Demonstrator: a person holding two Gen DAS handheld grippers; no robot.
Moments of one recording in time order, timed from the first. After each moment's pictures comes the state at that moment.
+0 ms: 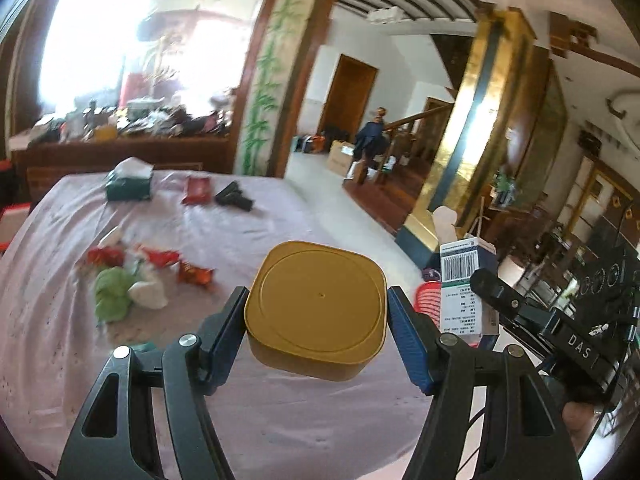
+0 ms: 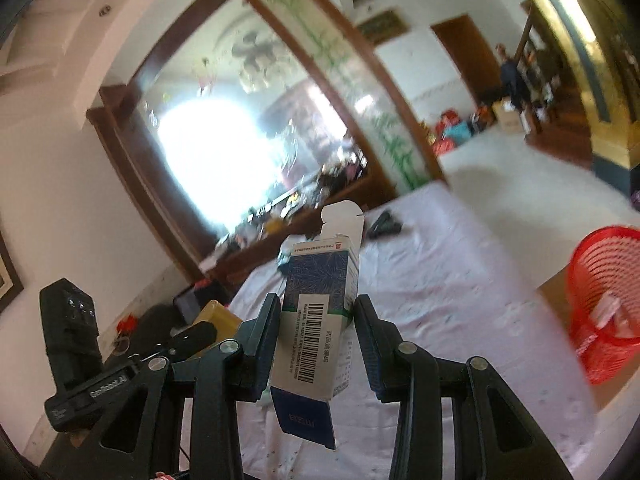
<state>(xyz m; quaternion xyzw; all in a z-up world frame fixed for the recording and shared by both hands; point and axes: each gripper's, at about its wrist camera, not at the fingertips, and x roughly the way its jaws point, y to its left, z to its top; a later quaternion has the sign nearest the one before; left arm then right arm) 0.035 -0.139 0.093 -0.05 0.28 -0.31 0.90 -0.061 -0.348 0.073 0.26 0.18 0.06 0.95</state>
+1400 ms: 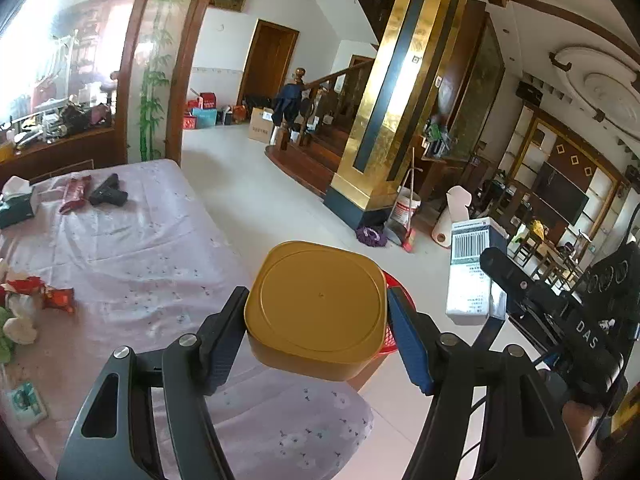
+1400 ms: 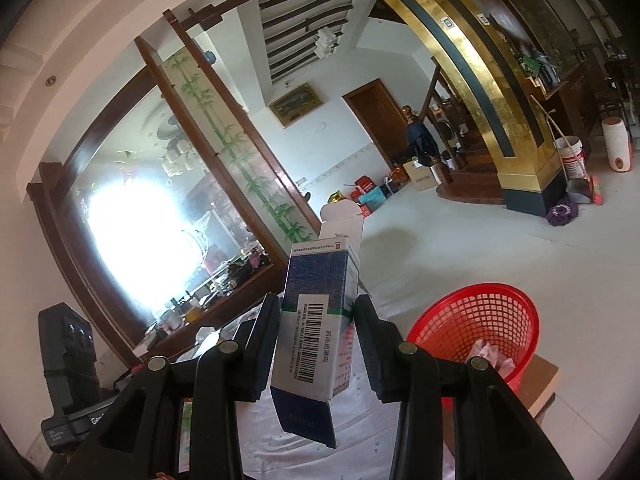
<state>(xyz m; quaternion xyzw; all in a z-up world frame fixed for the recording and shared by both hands) 0.039 -0.320 0.074 0.00 0.32 -0.44 0.84 -0.149 -0.484 0.086 0.29 0.10 -0.11 0.94</state>
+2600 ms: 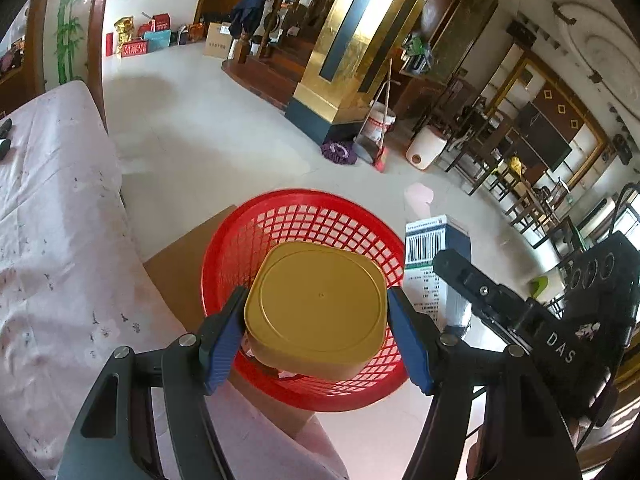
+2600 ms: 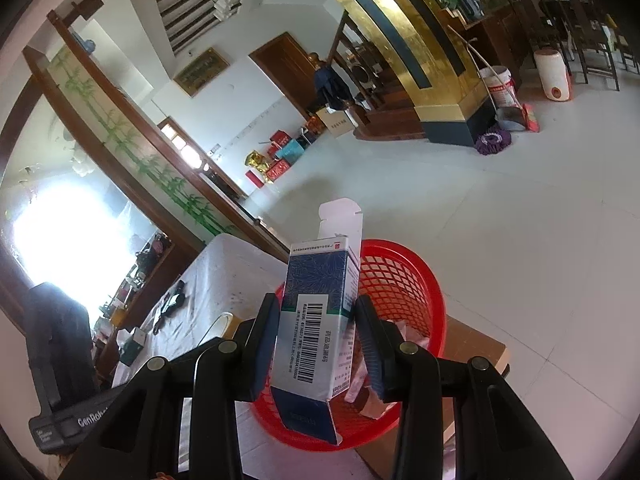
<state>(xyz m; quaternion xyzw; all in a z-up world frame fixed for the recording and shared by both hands) 0.087 -0.512 -0.050 0.06 0.45 -0.49 0.74 -0.111 -0.632 -0.033 0.37 0.21 -0.21 0.88</state>
